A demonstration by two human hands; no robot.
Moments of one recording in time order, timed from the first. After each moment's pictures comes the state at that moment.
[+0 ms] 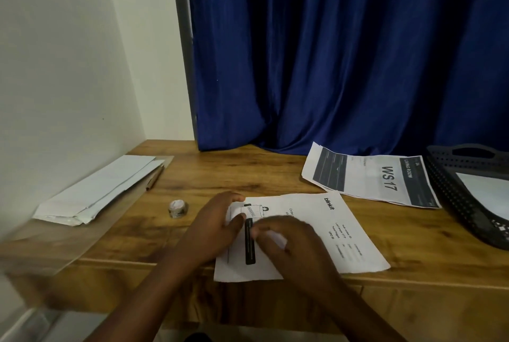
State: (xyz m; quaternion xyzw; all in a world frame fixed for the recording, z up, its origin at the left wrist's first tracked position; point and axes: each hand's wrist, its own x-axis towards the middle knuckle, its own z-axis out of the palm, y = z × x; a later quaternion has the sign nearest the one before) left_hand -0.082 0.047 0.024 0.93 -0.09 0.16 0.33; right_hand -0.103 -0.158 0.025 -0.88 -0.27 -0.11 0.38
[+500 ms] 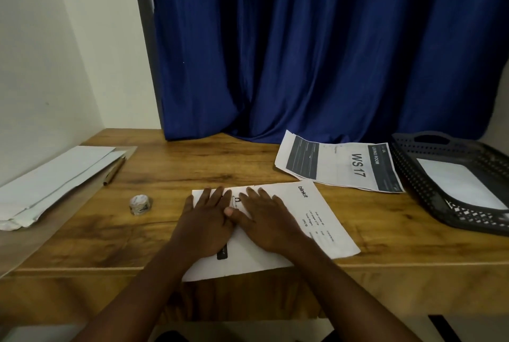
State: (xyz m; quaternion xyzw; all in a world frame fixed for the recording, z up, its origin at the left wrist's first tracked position) left_hand -0.045 0.016 -0.006 1.00 -0.09 0.03 0.03; right_hand -0.030 -0.155 0.004 -0.96 -0.22 0.00 0.16
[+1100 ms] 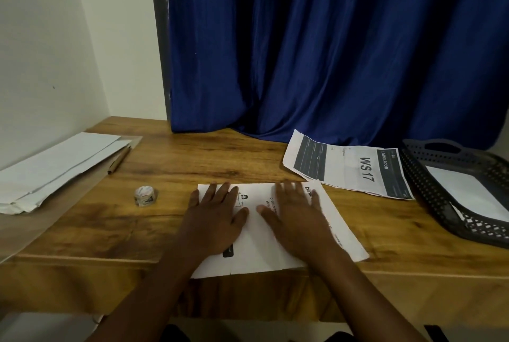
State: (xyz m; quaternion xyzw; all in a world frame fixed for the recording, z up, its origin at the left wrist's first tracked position) left_hand -0.046 0.009 -0.010 0.99 -0.07 0.07 0.06; right_hand -0.044 -0.185 0.015 -0.99 -0.13 -0.05 0.08
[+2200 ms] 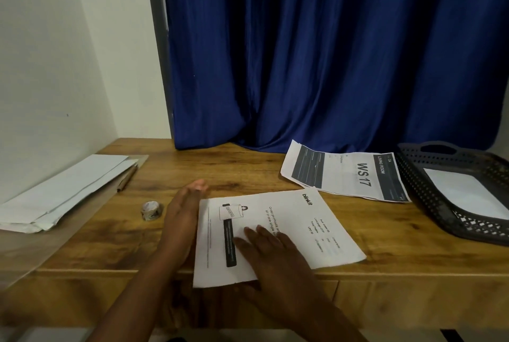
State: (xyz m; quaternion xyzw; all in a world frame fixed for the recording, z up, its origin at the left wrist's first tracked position) left_hand -0.060 0.036 0.010 0.72 0.05 0.22 0.66; right_hand -0.118 -0.169 0.004 -0.95 -0.31 -0.05 0.07
